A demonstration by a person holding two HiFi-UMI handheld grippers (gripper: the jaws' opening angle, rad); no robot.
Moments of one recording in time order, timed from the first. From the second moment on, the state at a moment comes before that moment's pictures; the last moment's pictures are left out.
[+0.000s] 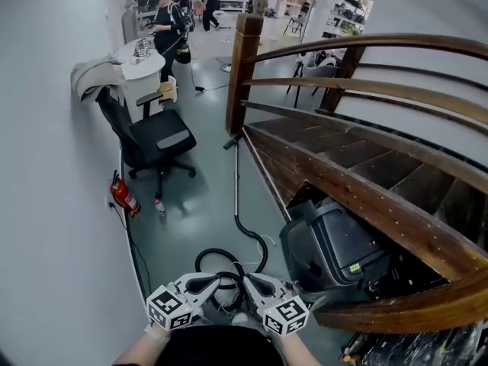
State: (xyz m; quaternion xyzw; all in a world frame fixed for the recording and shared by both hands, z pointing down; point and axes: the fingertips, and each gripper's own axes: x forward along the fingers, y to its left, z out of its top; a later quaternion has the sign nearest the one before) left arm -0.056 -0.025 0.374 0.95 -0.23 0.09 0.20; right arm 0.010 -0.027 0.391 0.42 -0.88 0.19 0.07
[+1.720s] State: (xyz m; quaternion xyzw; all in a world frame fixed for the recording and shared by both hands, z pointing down) left arm 0.008 -0.026 0.360 0.97 -0.13 0.07 0.20; right arm 0.075 -0.002 0.371 0.50 -0.85 0.18 -0.02
